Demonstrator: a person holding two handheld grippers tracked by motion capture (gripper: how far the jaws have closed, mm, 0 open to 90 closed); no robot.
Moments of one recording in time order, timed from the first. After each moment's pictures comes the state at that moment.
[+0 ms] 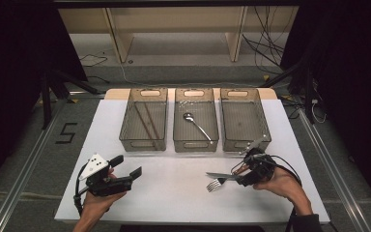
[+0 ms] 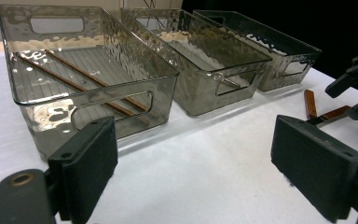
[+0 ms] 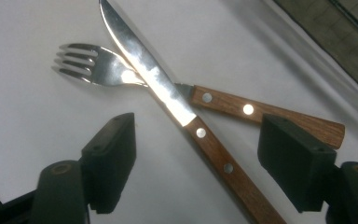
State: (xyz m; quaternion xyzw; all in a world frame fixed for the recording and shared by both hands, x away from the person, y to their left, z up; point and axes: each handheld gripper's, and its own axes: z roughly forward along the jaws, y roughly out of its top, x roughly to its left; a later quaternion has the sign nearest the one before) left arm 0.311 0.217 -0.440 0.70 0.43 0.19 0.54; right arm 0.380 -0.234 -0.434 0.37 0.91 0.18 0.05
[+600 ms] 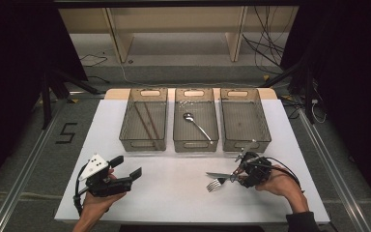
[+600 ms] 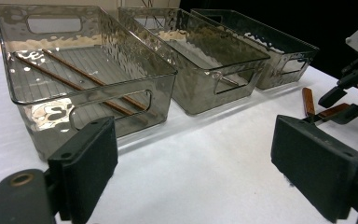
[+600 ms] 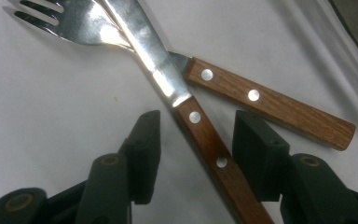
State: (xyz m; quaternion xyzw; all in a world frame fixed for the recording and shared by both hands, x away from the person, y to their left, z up) left arm 0.311 0.217 -0.442 0.70 0.42 0.19 0.54; right arm 0.383 -0.226 -0.451 0.33 0.94 0.11 0.07
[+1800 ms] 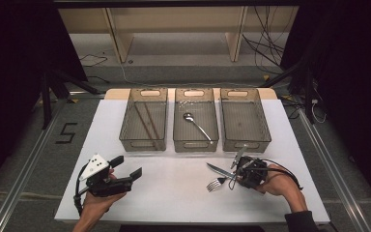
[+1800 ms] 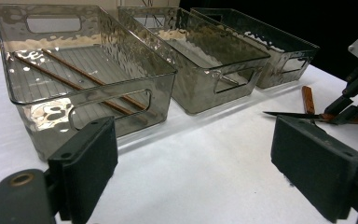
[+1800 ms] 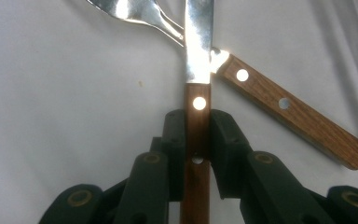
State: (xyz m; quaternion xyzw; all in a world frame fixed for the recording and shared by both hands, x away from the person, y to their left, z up) left arm 0.311 0.216 -0.442 0.70 0.42 0.19 0.54; right arm 0.378 -0.216 -0.451 0.24 0.97 0.07 0.07
